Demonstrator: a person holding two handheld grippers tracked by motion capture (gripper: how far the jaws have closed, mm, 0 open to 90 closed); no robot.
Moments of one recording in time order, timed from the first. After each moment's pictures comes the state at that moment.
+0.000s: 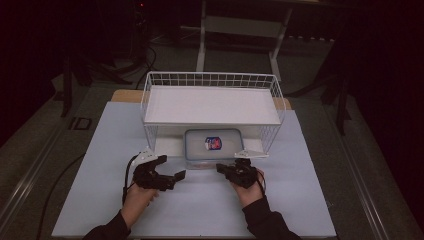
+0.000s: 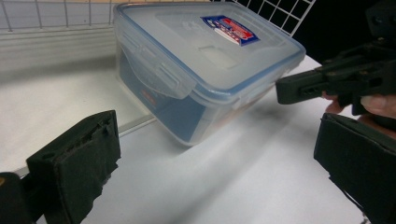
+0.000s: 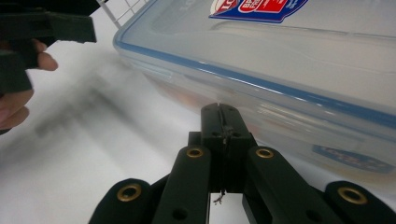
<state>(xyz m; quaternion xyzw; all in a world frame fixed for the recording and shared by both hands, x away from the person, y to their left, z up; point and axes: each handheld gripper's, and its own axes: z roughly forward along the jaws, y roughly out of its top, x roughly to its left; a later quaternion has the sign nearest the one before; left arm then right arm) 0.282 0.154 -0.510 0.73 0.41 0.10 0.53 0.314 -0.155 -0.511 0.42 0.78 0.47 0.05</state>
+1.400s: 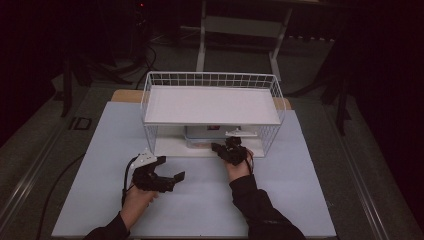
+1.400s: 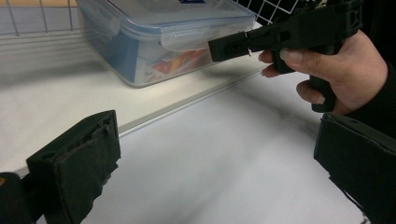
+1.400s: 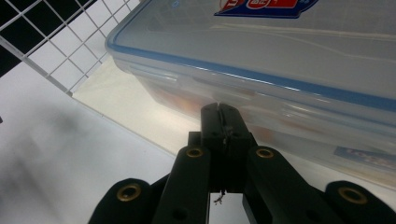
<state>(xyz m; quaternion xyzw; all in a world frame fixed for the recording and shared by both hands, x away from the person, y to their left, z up) 0.277 0.155 -0.513 0.73 0.41 0.11 0.54 0.381 -0.127 -0.514 0.45 0.76 0.46 0.09</state>
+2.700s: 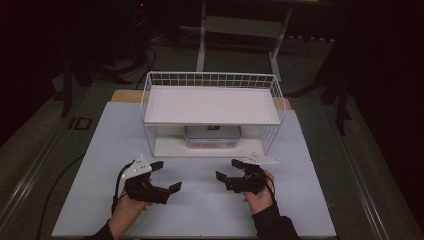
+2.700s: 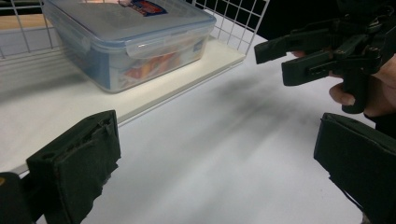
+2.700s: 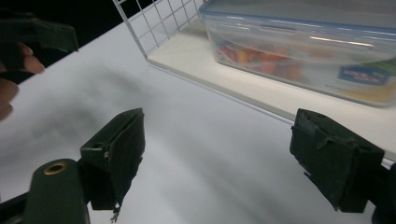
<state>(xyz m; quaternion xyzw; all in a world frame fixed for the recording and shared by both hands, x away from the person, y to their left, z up) 0.242 0.163 -0.490 0.75 0.36 0.12 0.54 0.292 -0.174 -0.497 0.38 0.77 0.50 0.09</state>
